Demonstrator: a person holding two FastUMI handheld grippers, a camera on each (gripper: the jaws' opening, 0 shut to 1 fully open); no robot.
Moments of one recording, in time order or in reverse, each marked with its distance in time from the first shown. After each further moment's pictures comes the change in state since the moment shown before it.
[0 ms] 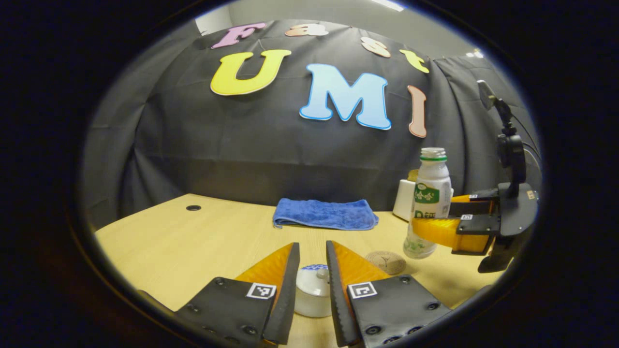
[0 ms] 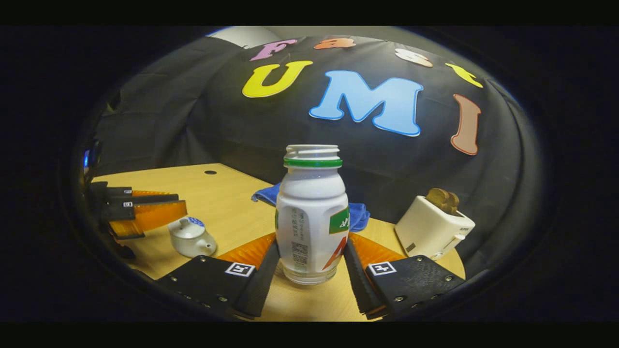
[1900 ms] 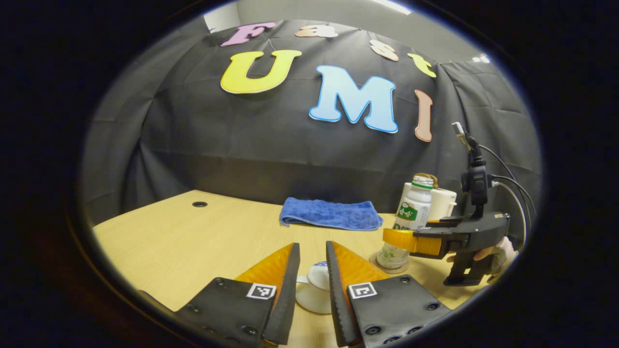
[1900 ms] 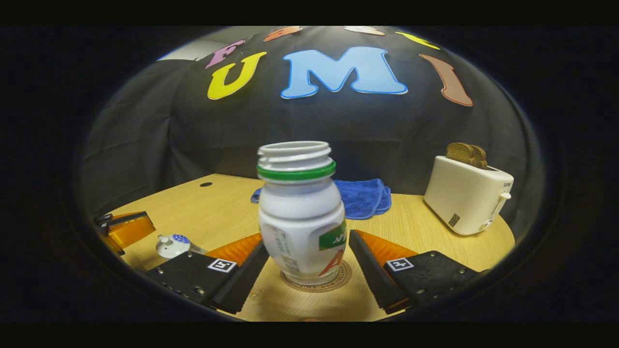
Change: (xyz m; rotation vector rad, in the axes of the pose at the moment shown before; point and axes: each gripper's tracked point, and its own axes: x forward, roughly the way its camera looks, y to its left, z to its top) left arm -0.004 0.012 -0.007 -0.028 0.002 0.017; right arm 0.059 0.007 -0.037 0.273 0.055 0.043
